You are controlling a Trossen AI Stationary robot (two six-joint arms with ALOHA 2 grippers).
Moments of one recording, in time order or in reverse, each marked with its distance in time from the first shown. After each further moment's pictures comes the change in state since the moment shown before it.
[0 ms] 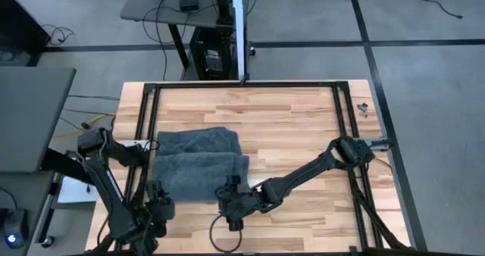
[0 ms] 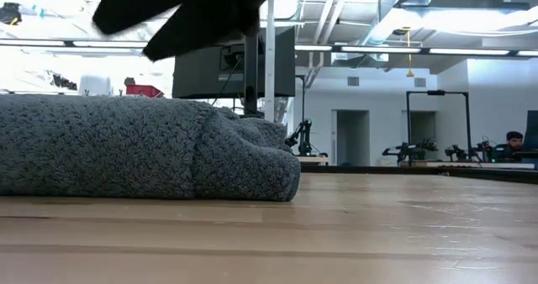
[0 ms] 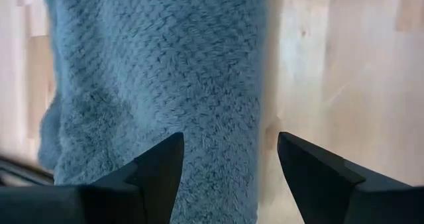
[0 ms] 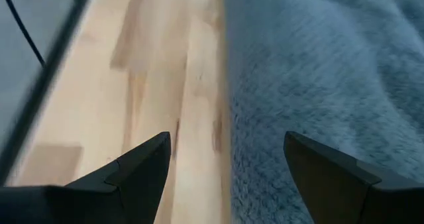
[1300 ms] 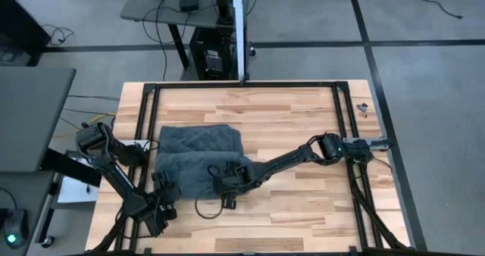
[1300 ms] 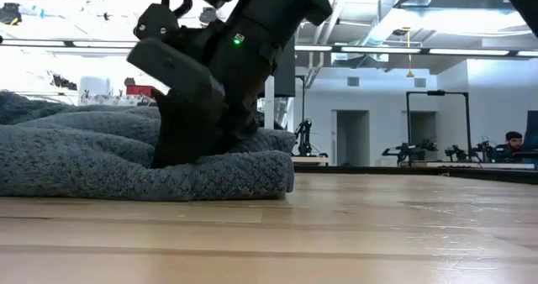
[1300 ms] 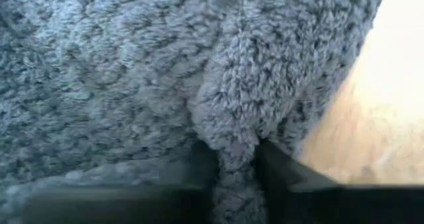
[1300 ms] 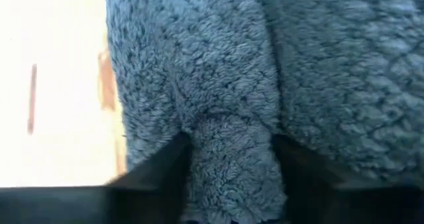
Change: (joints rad) left arm 0.094 -0.041 -0.497 0.536 0.036 -0.086; right arm -0.166 0.165 0.046 -0.147 -0.294 0.186
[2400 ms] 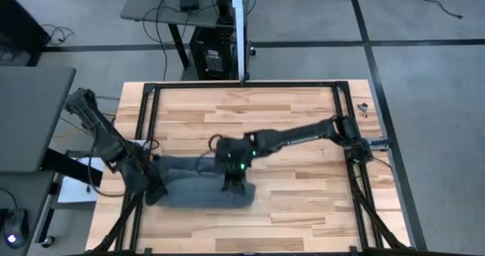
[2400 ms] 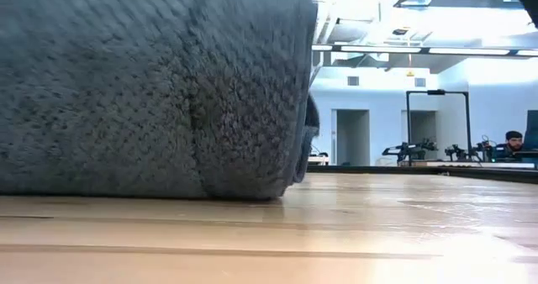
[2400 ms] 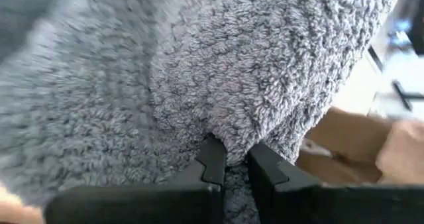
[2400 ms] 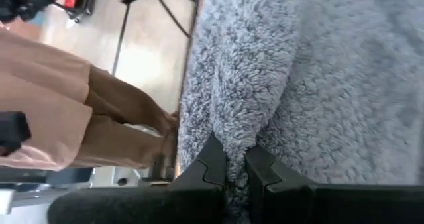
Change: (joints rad) left arm 0.212 -0.899 -0.079 -0.002 0.259 -0.117; right arm -0.169 -0.274 -0.008 -0.063 -0.644 0.003
